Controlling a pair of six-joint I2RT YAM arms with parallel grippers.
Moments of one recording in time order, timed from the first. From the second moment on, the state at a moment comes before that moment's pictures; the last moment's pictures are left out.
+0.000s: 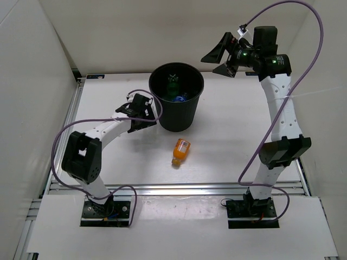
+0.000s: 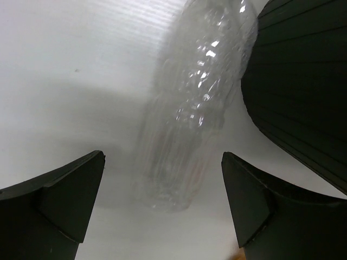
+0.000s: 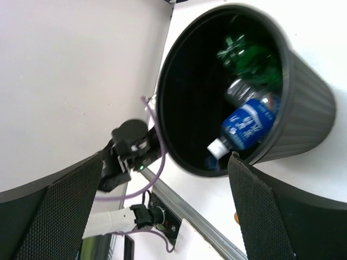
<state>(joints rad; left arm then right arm) -0.43 1.66 1.17 -0.50 -0.27 -0.64 0.18 1.84 2.28 -0.90 -0.70 0.66</state>
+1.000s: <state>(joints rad) -0.37 1.37 1.30 -0.52 -0.30 -0.60 0.16 1.87 2.24 -0.93 -0.73 0.65</state>
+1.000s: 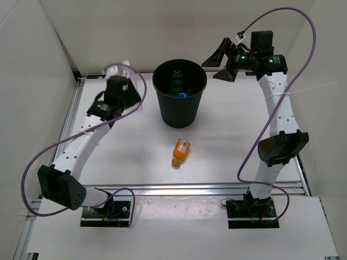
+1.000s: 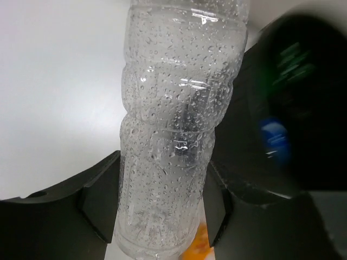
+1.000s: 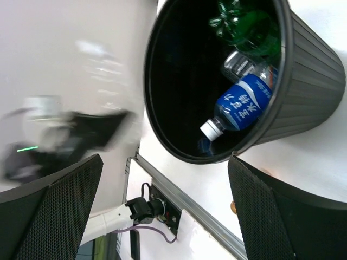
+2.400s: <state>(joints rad) -0.36 0.89 1.33 -0.56 -0.53 -0.49 0.26 1.53 1.10 -0.71 -0.57 0.78</state>
